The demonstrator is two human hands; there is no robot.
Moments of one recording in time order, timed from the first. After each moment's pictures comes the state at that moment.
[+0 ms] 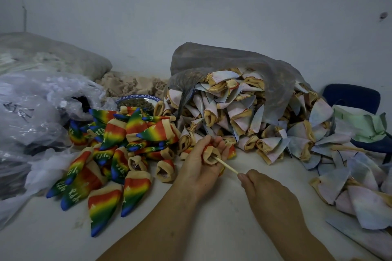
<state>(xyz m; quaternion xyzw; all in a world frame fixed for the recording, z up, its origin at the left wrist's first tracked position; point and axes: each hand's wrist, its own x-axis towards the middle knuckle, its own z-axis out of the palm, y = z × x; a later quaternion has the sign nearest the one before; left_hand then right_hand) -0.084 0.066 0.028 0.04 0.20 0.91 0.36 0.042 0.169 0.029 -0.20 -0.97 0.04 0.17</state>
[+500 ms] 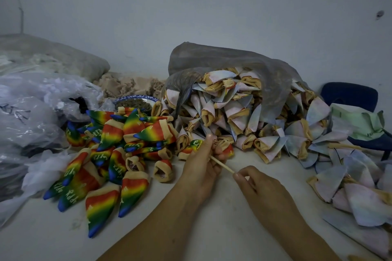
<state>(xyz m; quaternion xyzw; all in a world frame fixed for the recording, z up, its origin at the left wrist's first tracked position) -0.080 0.076 0.020 0.09 0.35 0.89 0.28 0.044 0.181 0.026 -0.13 -0.95 0.19 0.19</state>
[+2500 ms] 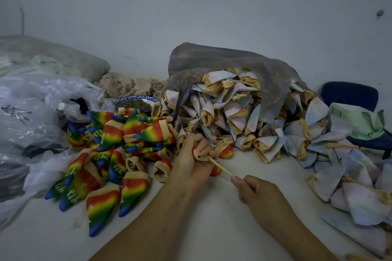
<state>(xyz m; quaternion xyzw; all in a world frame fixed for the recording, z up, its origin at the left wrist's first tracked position) -0.091 0.064 0.032 0.08 0.18 0.93 0.32 0.042 0.184 0.019 -0.20 -0.91 0.34 0.14</state>
